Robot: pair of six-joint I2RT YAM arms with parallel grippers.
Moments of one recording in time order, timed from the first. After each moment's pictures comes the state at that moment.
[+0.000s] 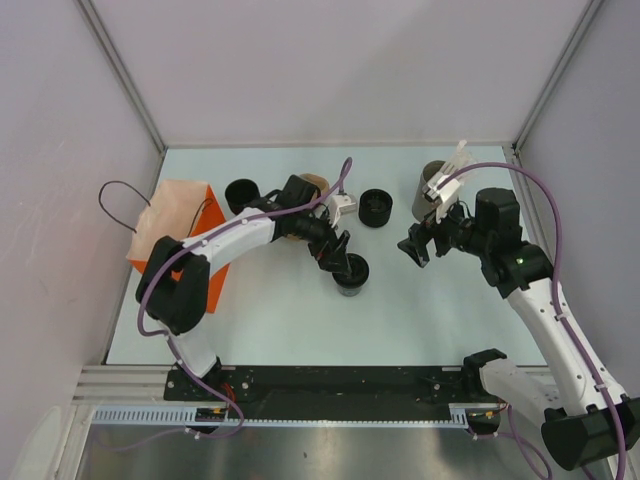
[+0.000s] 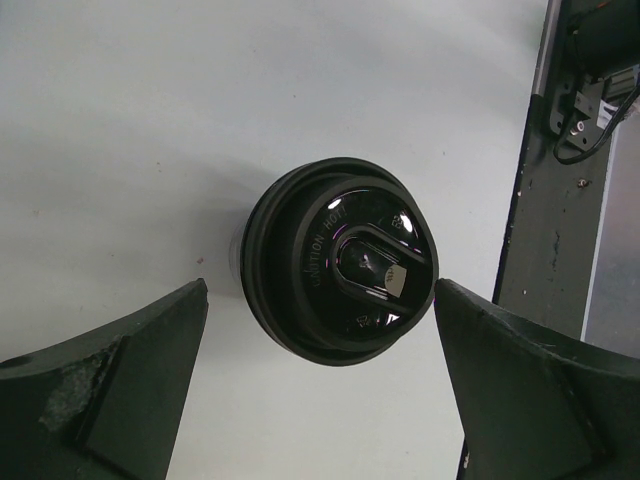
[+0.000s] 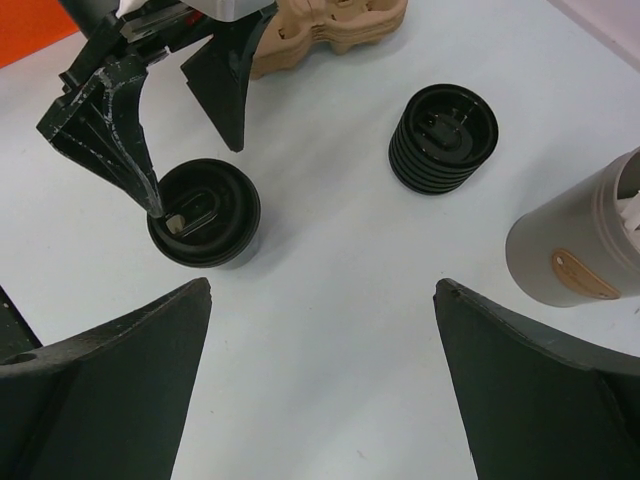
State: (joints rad) left arm -0.58 1.75 1.28 -0.47 0.79 0.24; right arm 0.29 0.95 1.02 -0.53 -0.49 -0.28
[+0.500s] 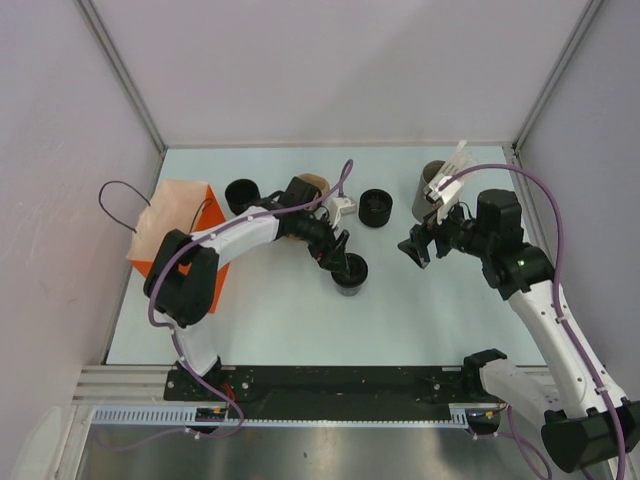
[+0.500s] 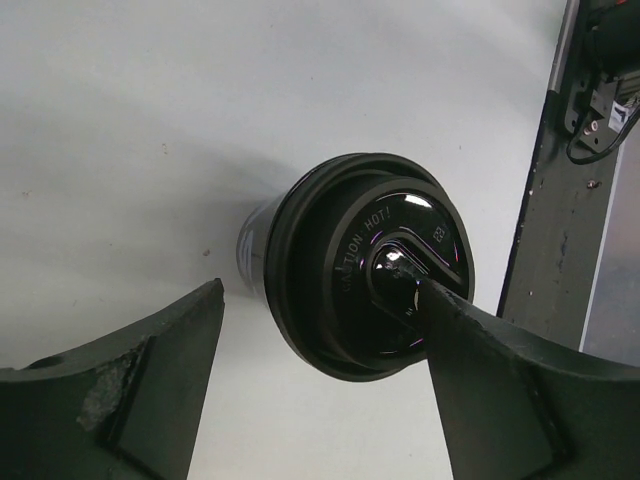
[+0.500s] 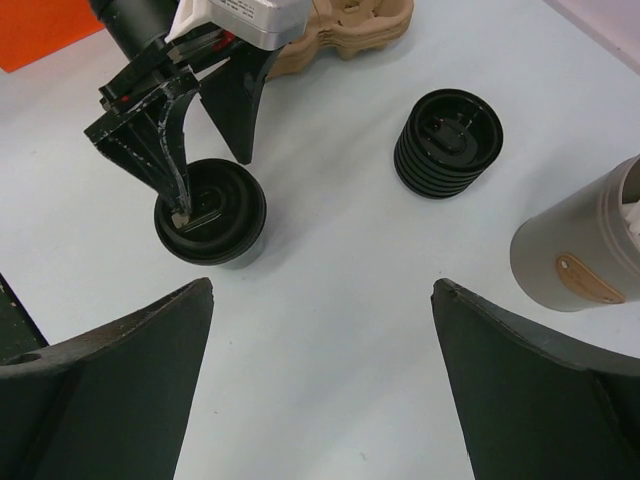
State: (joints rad) left arm -0.57 1.81 1.29 -0.47 0.79 0.23; right arm 0.28 0.93 1.01 -0.52 -0.51 -0.28
